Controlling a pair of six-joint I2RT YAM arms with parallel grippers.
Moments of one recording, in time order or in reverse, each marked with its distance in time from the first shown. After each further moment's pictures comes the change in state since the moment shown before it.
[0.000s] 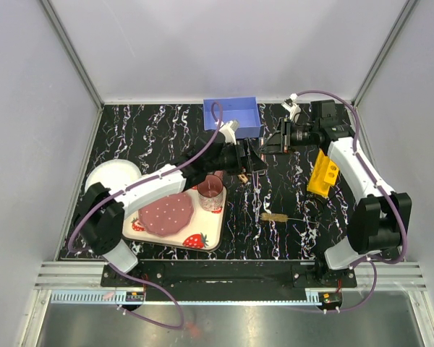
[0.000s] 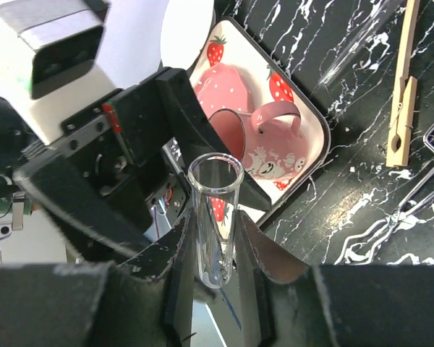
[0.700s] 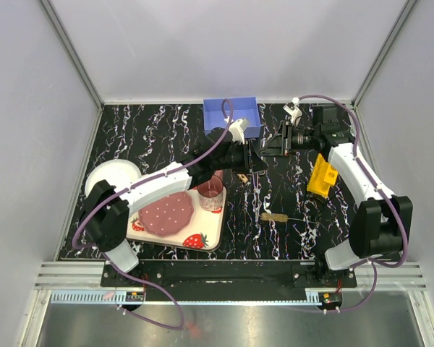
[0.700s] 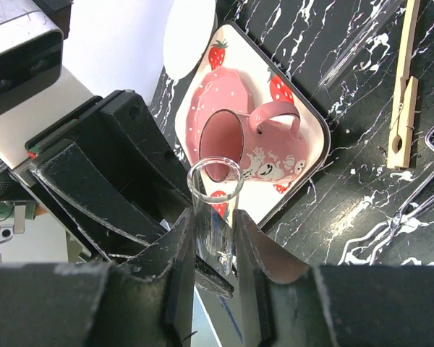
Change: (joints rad) left arm -0.034 0.062 0.084 -0.020 -0.014 0.076; right arm -0.006 -0.044 -0.098 0.116 -0.023 0.060
